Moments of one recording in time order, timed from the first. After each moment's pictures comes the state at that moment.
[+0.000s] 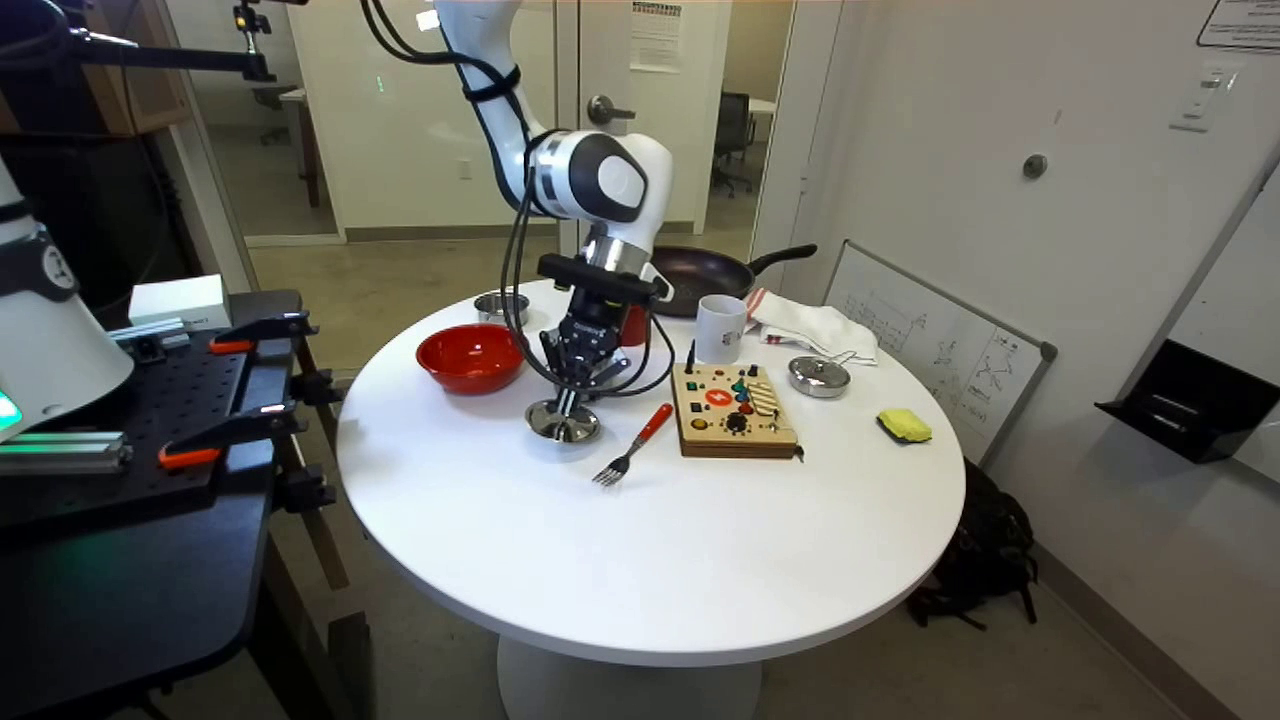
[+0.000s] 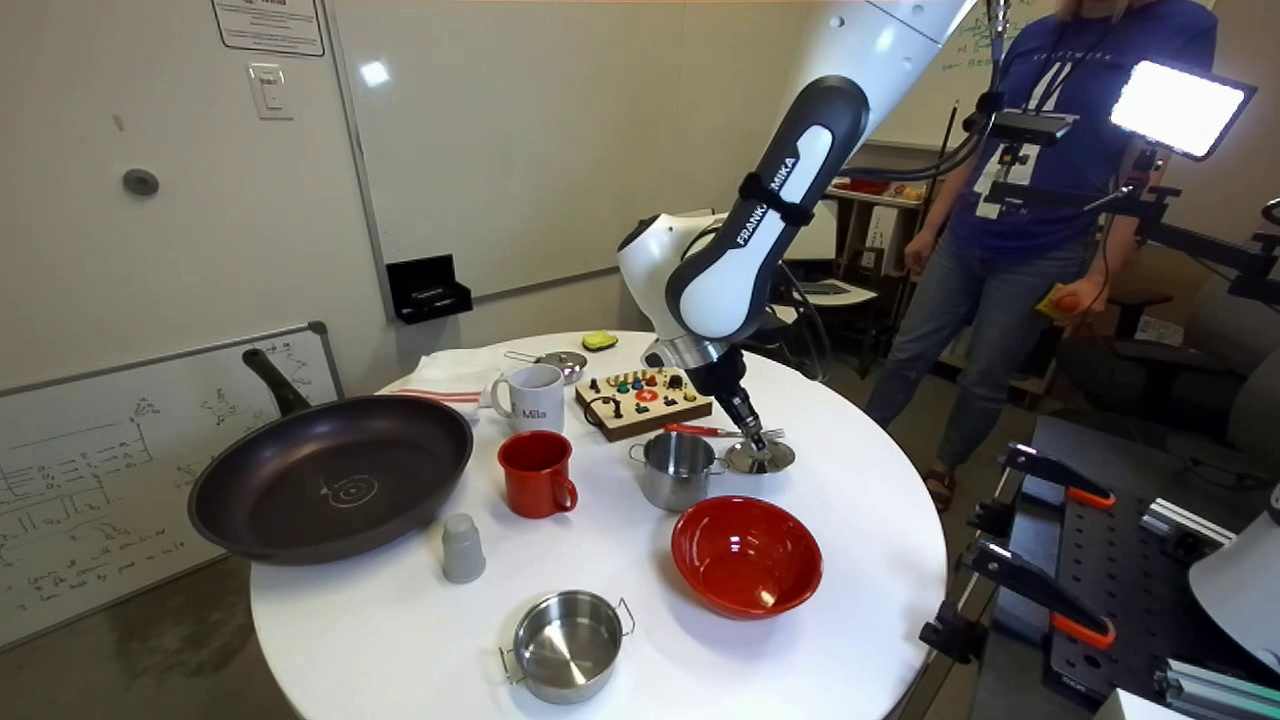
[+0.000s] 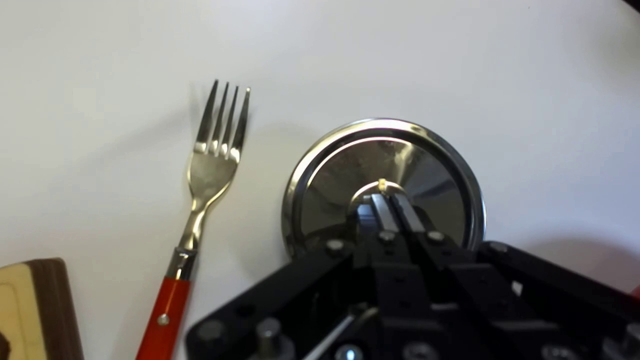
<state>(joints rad) -0.02 0.84 0.02 -1.84 -0.44 2.18 -0.55</state>
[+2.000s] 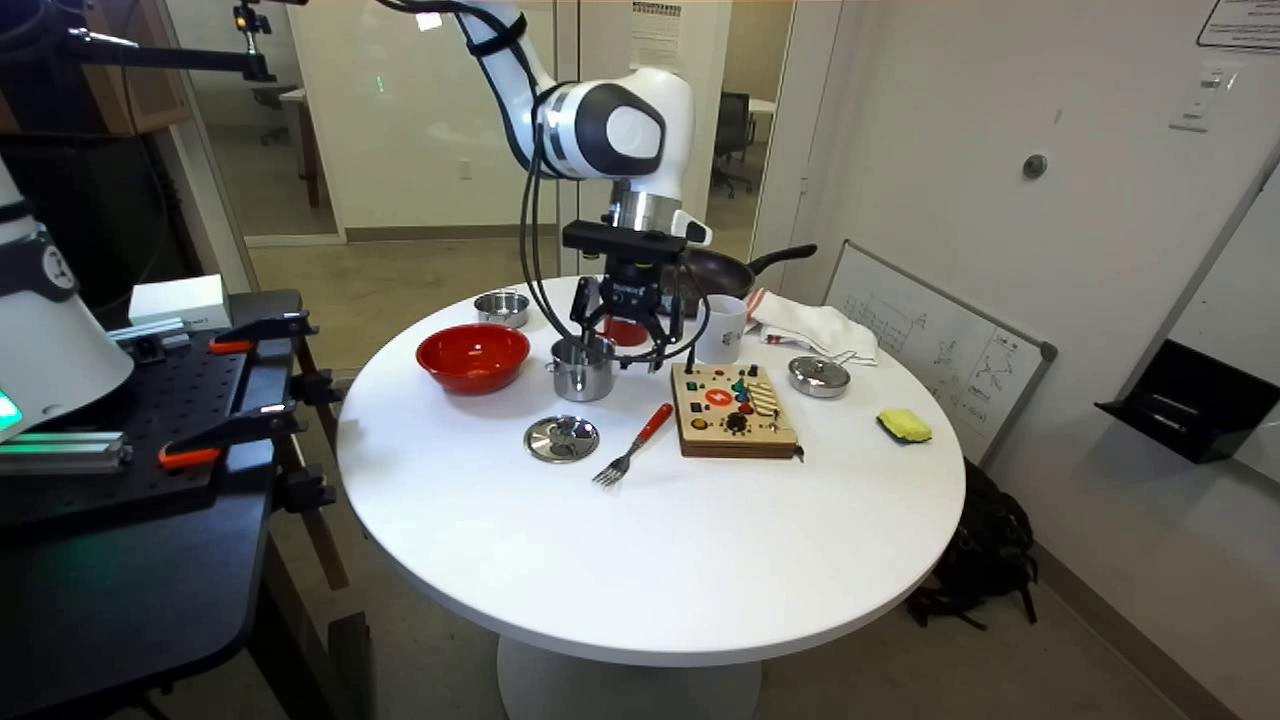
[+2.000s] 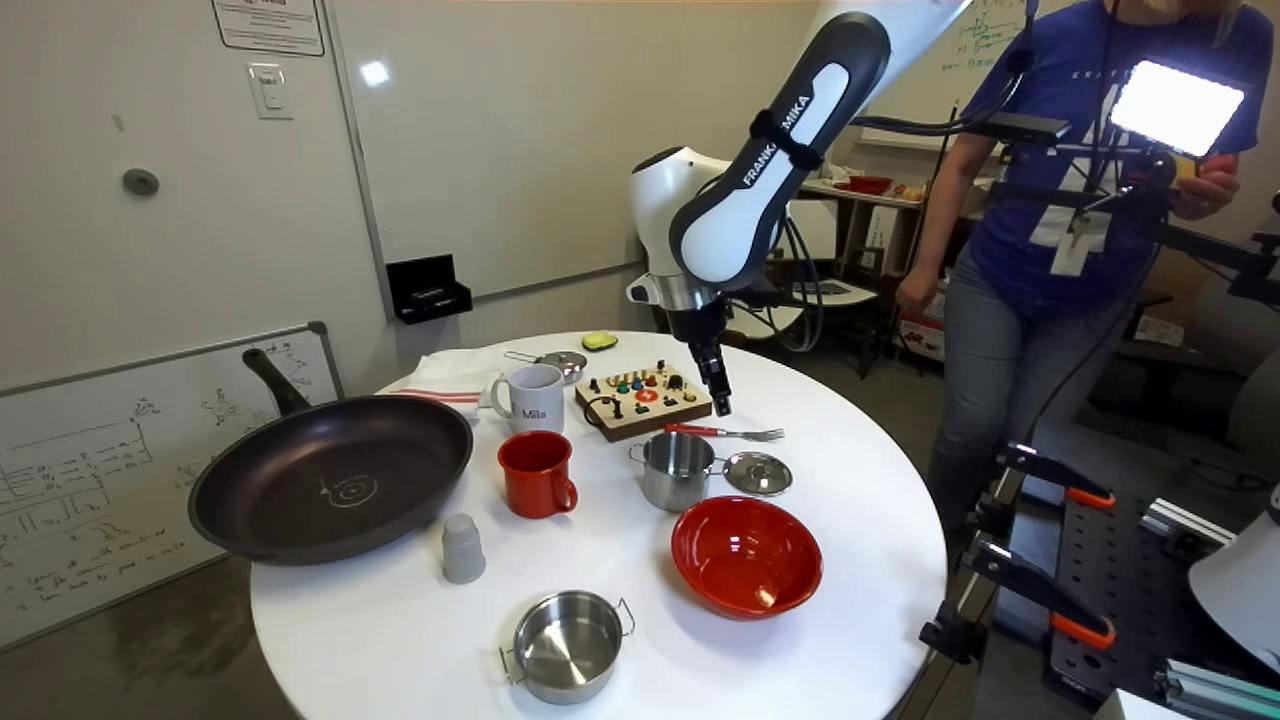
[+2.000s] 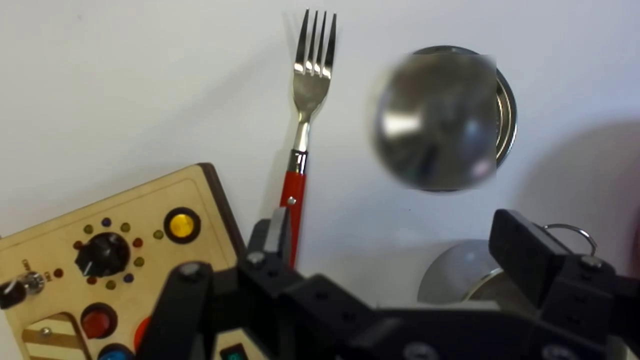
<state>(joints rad) -0.07 0.73 0.02 -1.87 -0.39 2.37 -0.53</state>
